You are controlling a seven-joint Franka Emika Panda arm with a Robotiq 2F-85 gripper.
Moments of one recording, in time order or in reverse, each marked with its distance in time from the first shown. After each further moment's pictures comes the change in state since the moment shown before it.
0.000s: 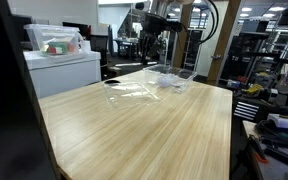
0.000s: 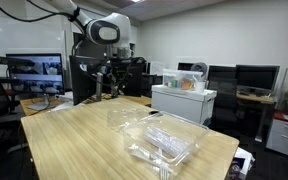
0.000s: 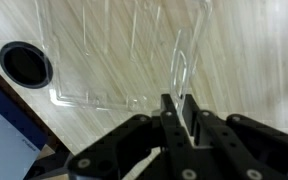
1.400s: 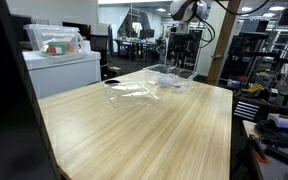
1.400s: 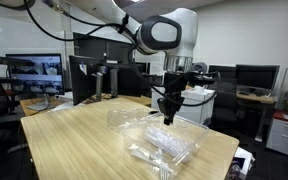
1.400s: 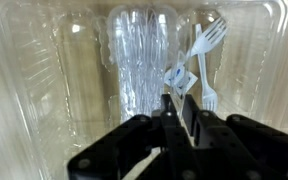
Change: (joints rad) arm -0.269 0.385 -0.234 0.465 -0.074 -0.257 -0.786
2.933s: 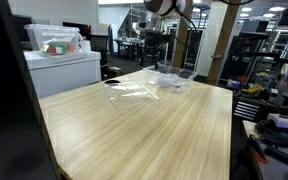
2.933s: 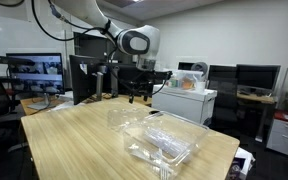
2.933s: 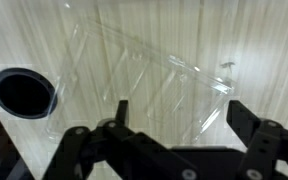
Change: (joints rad) arm 0.195 -0.067 0.147 -0.102 0.083 0.031 0.336
